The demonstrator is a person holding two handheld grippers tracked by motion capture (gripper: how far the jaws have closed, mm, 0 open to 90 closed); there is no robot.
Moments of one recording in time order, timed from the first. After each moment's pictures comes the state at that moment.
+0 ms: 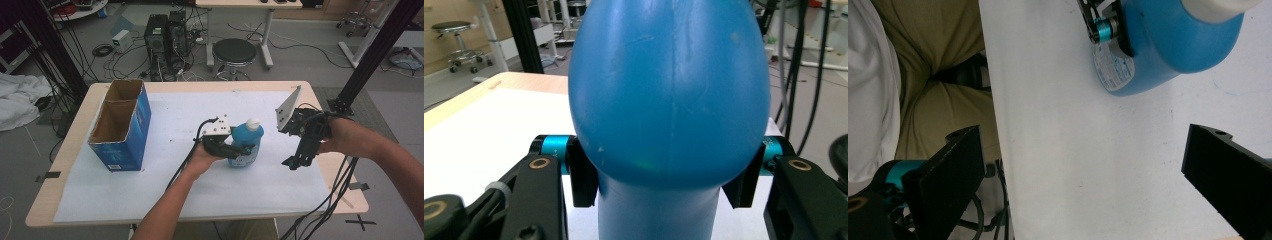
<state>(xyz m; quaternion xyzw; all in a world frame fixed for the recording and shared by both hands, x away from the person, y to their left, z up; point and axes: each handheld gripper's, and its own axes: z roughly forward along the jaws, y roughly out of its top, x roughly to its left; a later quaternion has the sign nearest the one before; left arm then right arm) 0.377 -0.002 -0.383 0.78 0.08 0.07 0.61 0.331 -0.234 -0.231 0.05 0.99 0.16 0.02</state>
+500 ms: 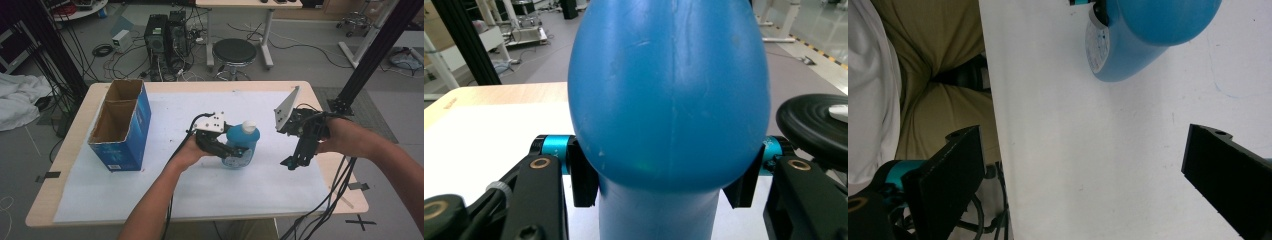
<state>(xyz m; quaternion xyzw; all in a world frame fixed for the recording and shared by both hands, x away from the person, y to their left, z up) 0.384 0.016 -0.366 0.80 0.00 0.02 0.60 0.333 -0.231 -0.233 0.04 0.99 0.16 0.02</state>
